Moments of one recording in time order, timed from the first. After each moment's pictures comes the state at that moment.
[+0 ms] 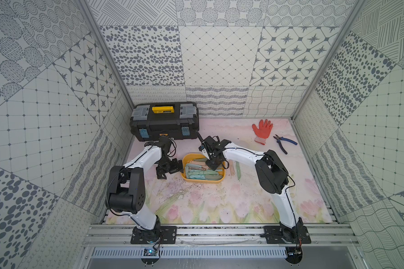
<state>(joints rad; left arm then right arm) -0.12 1.64 1.09 -0.99 0.22 -0.36 0.79 2.20 1.74 -0.83 0.07 -0.09</state>
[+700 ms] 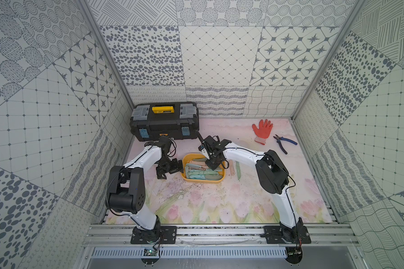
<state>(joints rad) -0.12 1.64 1.09 -0.99 0.22 -0.36 0.79 2.19 1.74 -0.82 0.06 -0.09</state>
